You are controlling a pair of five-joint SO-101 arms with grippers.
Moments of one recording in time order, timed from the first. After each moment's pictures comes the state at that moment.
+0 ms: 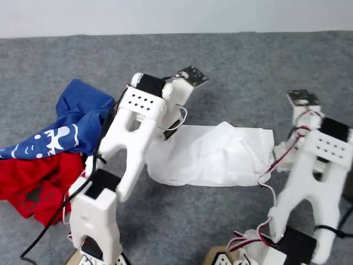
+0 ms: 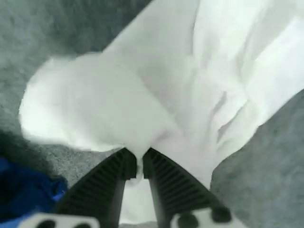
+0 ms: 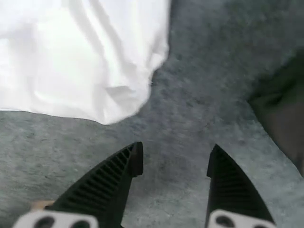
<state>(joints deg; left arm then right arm) 20.7 24.0 -24.0 99.1 -12.2 24.7 -14.4 20.5 86.5 27.6</state>
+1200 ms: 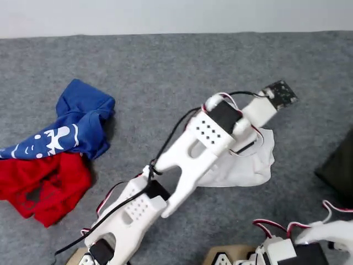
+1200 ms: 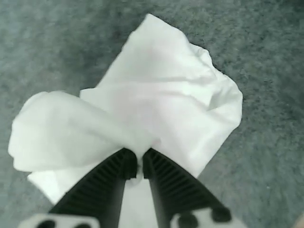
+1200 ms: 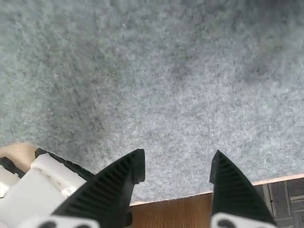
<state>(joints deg) 44.4 48.7 -64.2 99.4 -4.5 73.2 -14.4 29.3 86.5 57.4</state>
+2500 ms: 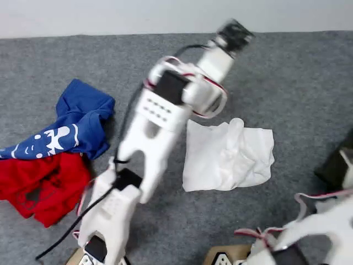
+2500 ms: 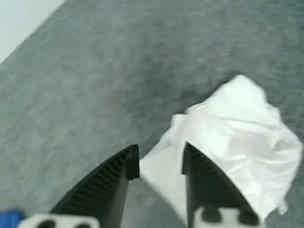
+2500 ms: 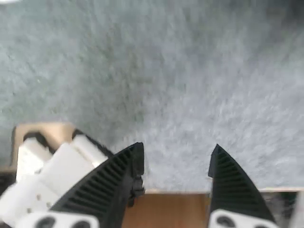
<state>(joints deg) 28.4 33.4 -65.3 99.4 -4.3 54.2 -25.5 29.4 96.2 50.8</state>
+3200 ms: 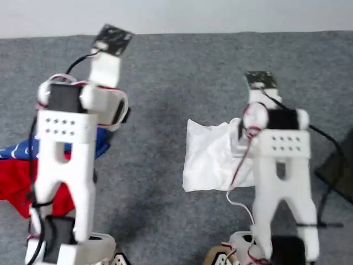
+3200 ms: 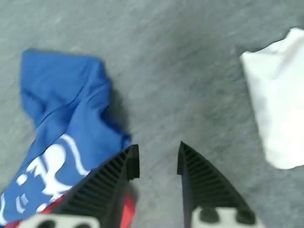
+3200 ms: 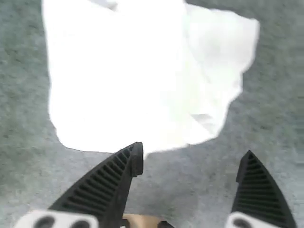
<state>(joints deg) 1.1 -9.3 -11.4 99.4 -7.5 -4.4 -16.4 12.4 92.5 1.1</state>
